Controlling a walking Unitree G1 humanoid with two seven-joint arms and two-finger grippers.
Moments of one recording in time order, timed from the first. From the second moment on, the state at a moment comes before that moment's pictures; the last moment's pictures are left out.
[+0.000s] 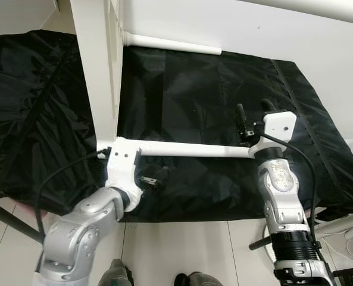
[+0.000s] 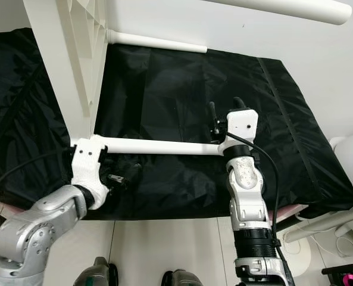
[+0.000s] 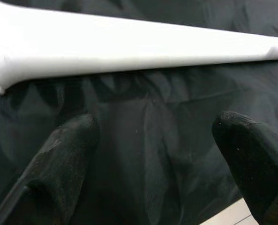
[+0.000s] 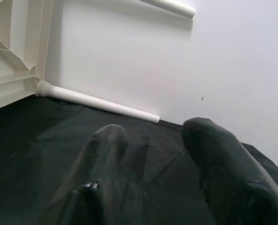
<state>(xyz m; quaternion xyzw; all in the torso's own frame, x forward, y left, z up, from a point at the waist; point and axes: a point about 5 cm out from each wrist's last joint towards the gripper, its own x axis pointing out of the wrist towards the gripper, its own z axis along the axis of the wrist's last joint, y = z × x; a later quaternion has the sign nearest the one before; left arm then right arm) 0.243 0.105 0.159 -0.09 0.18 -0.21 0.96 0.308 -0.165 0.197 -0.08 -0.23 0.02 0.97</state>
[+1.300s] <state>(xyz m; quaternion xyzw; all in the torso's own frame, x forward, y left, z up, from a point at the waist) 0.272 0.109 0.172 -0.22 0.20 -0.12 0.95 0.294 -0.151 0.232 -0.22 -0.33 0.00 0.92</state>
